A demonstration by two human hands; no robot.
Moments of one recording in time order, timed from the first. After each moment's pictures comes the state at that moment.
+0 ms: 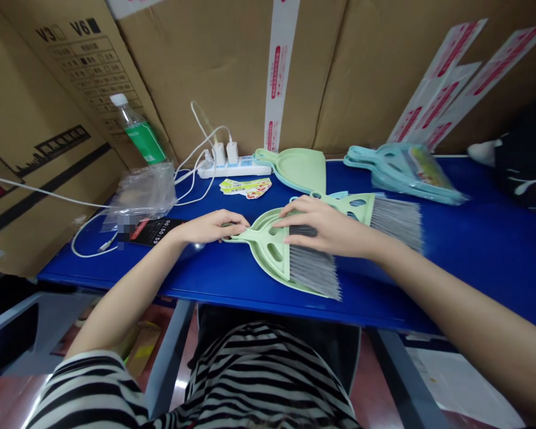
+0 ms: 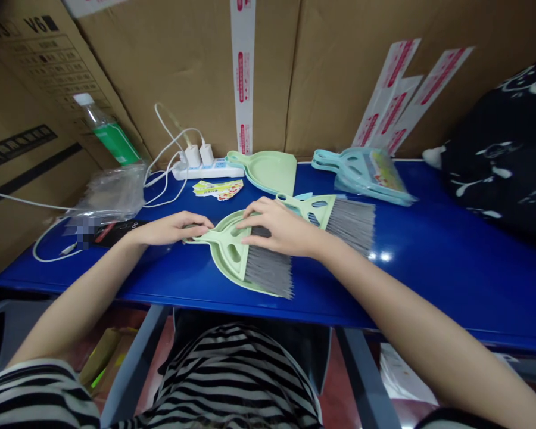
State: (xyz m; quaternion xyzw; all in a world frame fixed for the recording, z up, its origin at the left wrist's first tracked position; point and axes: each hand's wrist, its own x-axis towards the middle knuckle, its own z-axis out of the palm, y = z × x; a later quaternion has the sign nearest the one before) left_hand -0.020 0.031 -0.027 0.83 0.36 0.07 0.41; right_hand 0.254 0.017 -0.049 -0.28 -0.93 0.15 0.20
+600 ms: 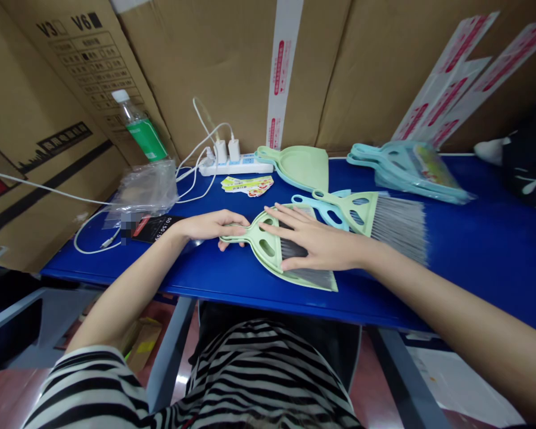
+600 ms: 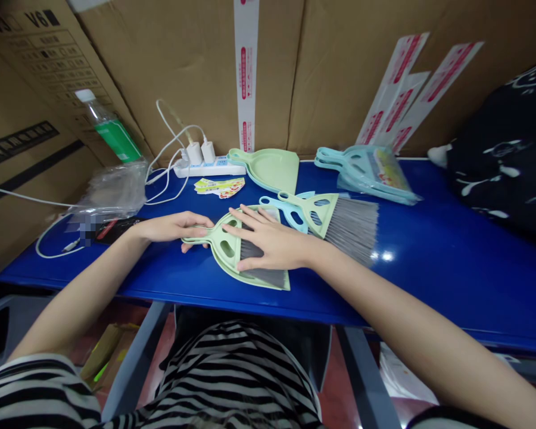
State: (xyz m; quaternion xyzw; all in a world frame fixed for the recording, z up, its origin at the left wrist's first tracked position) left_hand -0.023 0.033 -0.030 0.77 0.34 0.04 0.54; right_hand 0.246 0.007 -0.063 -0.27 -0.94 0.21 0.08
